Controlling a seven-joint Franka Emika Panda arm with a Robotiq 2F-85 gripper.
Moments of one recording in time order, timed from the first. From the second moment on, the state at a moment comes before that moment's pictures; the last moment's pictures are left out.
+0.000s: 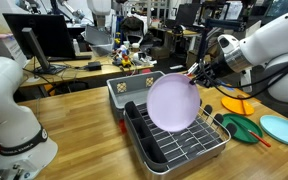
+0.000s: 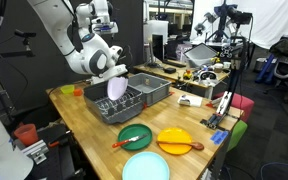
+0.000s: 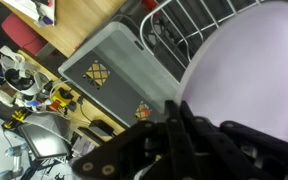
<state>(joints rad) 0.26 0.28 0.05 -2.45 -0.24 3.47 -0.50</state>
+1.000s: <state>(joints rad) 0.20 0.26 0.07 -2.52 -0.39 3.47 -0.38</state>
